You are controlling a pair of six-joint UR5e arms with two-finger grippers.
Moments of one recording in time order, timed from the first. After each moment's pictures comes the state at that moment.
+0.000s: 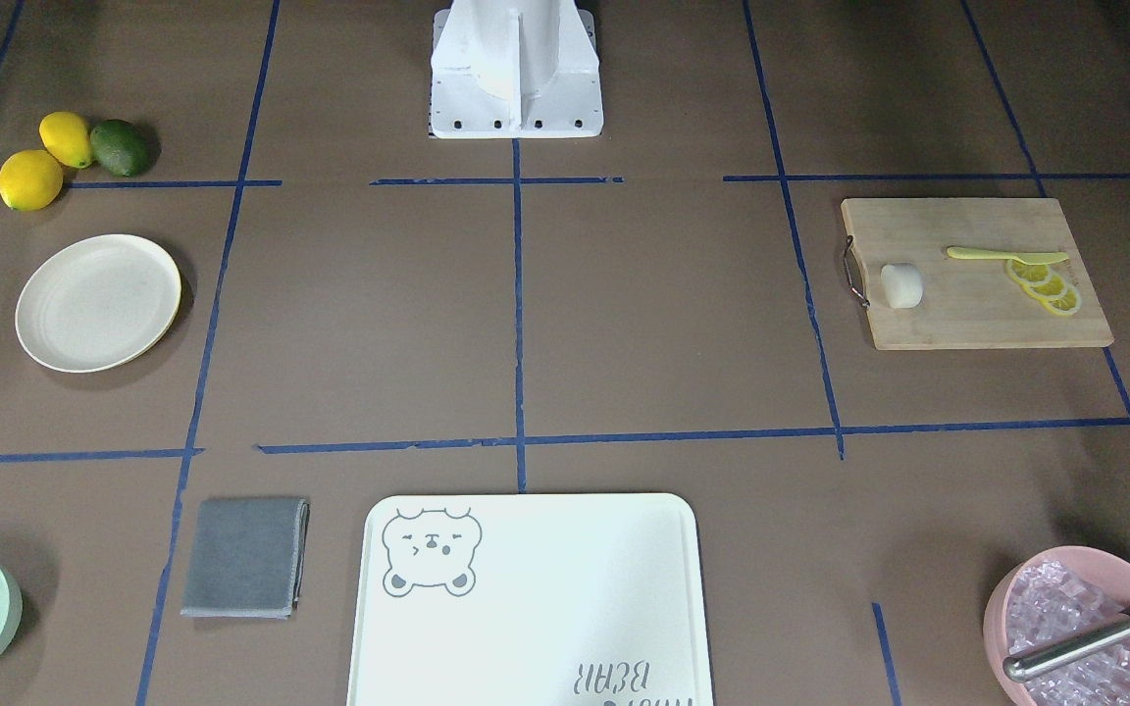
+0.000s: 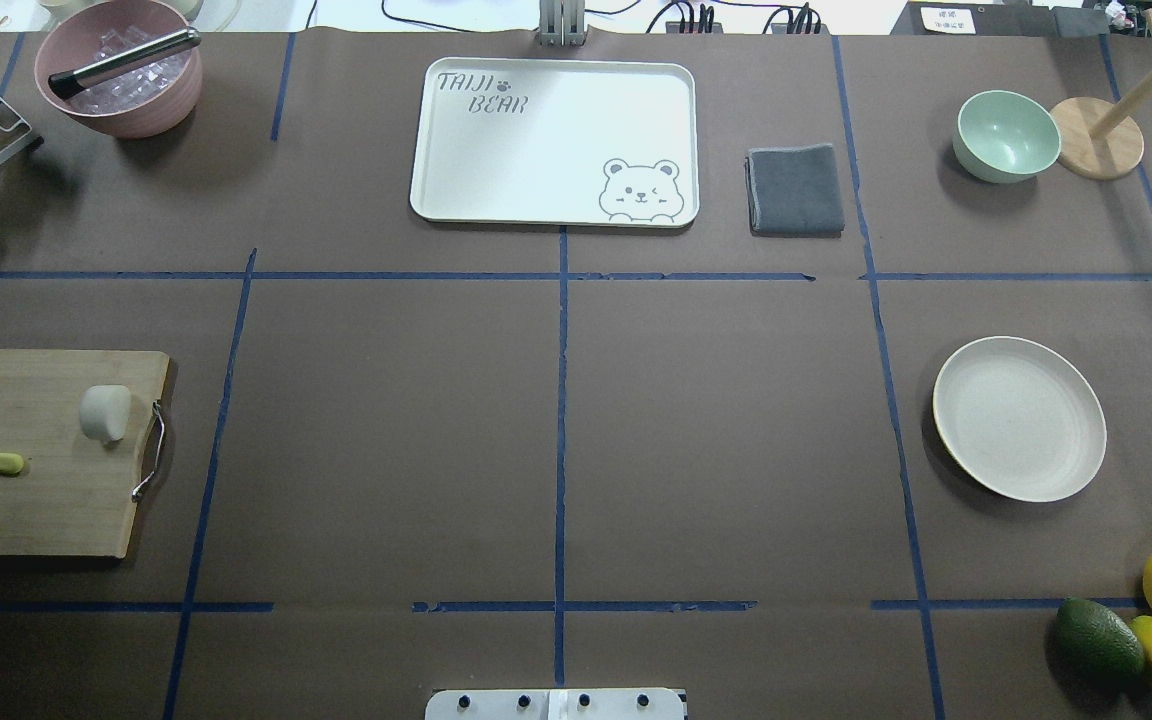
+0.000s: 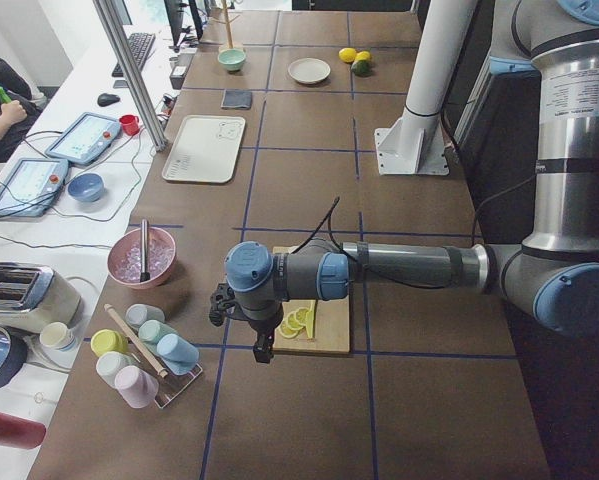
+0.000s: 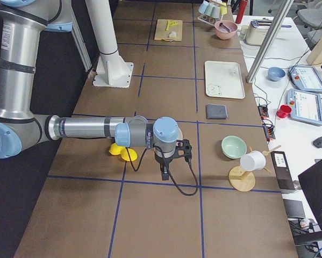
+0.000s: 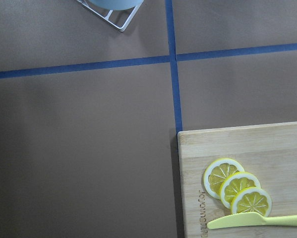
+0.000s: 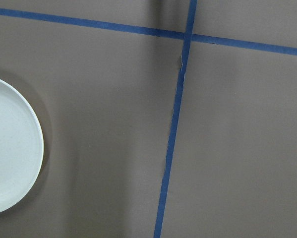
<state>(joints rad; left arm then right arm) -1.56 -1.51 -1.65 -1.51 -2.36 0.12 1.53 -1.78 1.83 -1.58 2.36 -0.09</state>
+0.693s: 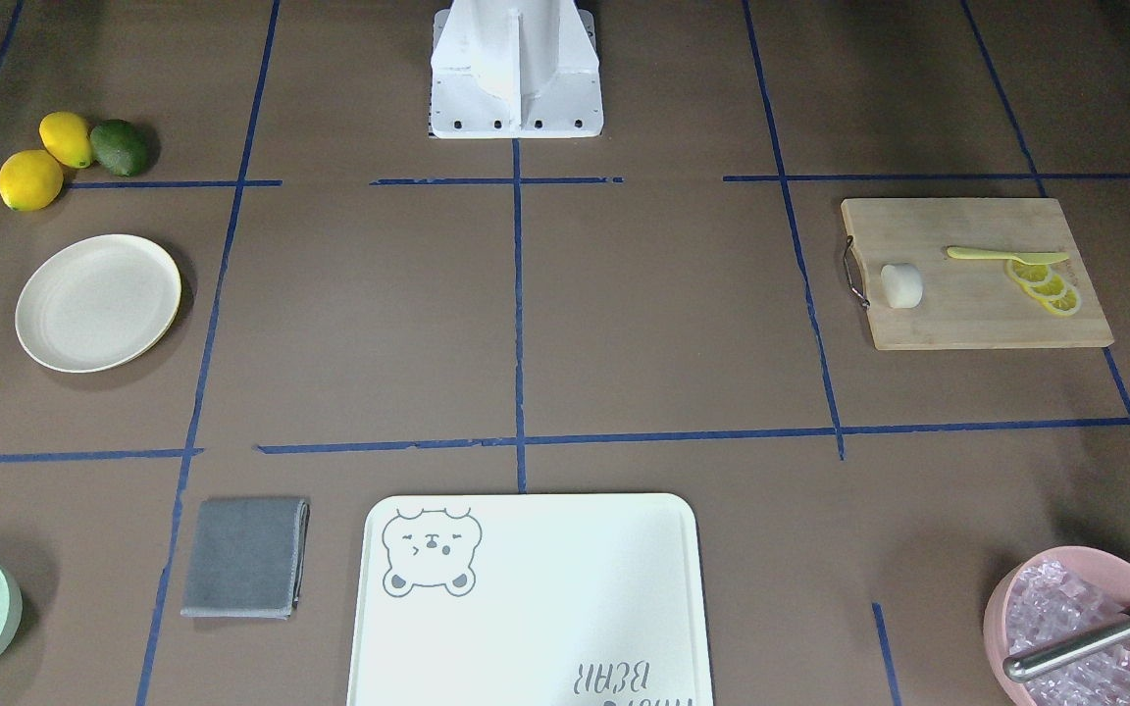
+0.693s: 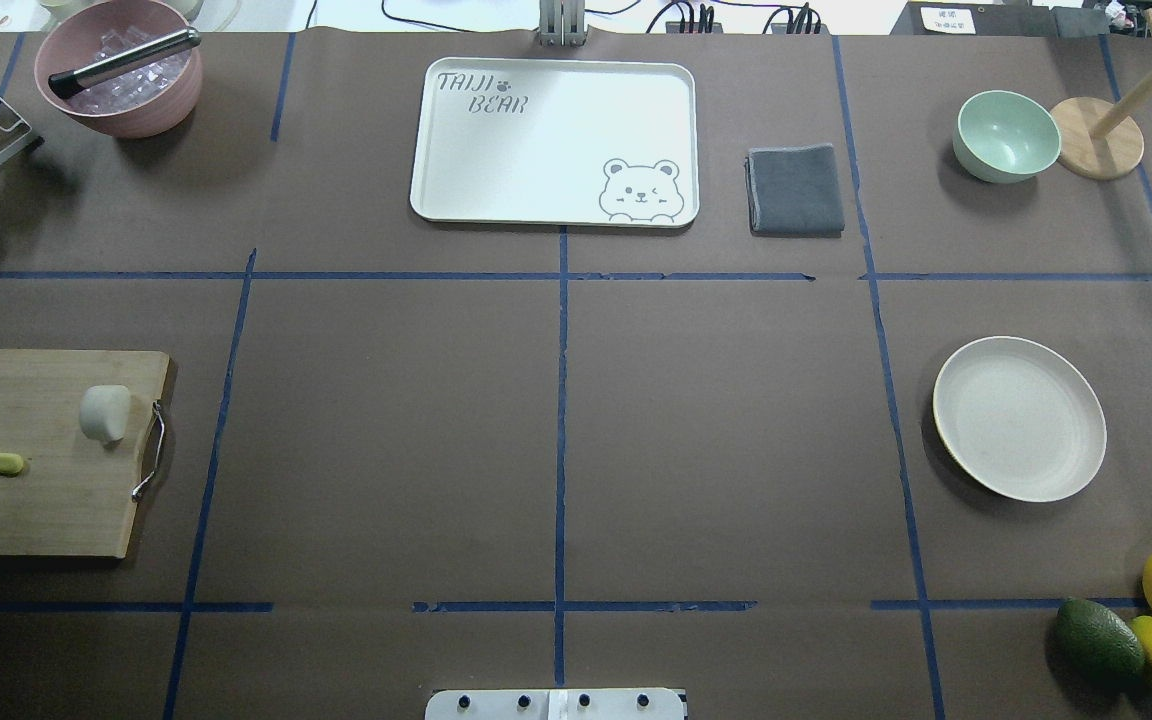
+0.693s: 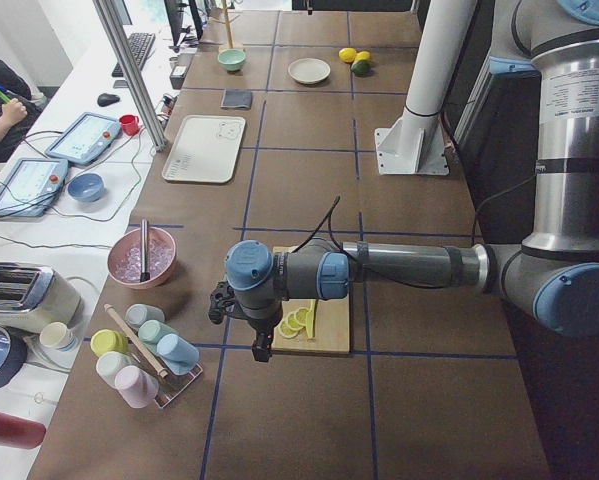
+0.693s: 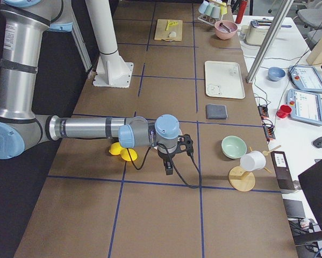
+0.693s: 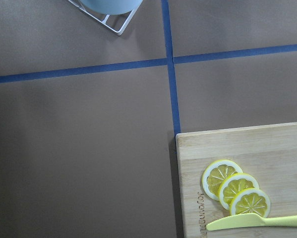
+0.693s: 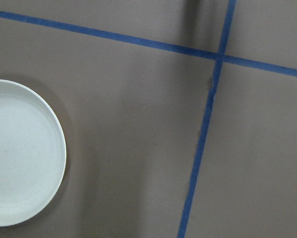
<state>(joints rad) -1.56 -1.51 -1.66 -1.52 -2.36 0.12 1.42 -1.78 1.80 -1.40 2.39 0.03</state>
